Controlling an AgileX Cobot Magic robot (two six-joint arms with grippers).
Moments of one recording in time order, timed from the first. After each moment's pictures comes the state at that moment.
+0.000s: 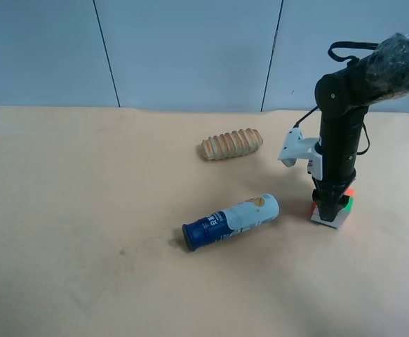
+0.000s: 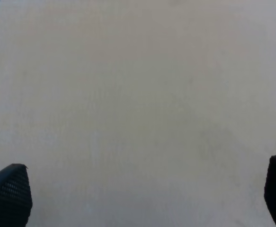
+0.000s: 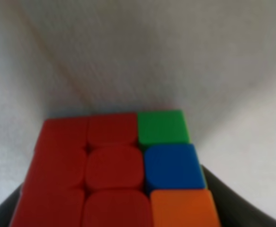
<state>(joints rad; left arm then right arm) 0.03 0.00 -0.51 0.00 1.06 -0.01 0.27 1.95 -1.13 -0.18 0.94 -0.77</state>
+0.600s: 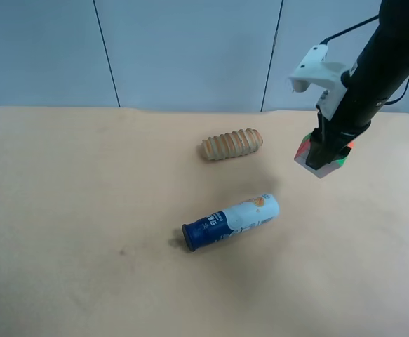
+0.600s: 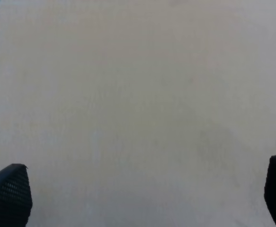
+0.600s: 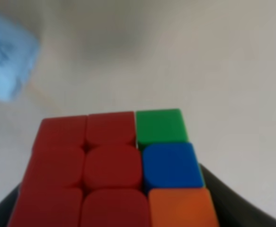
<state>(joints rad) 0.03 0.00 -0.51 0.00 1.06 -0.01 0.29 1.59 -1.13 0.06 0.89 -0.78</state>
